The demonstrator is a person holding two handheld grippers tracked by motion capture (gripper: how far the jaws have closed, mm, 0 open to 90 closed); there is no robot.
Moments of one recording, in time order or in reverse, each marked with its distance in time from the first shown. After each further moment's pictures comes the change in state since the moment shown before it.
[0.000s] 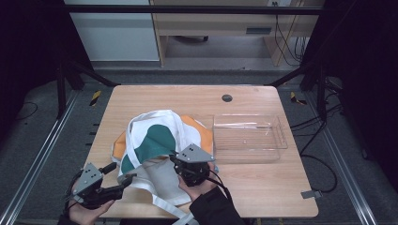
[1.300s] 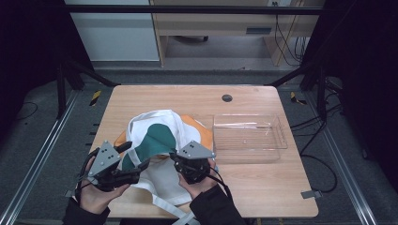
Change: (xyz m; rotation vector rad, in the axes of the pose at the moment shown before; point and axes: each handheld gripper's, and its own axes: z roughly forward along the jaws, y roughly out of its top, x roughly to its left) left arm -0.036 0.090 0.013 -0.035 -0.034 0.147; right arm -0.004 0.006 0.000 0.014 0.006 0.021
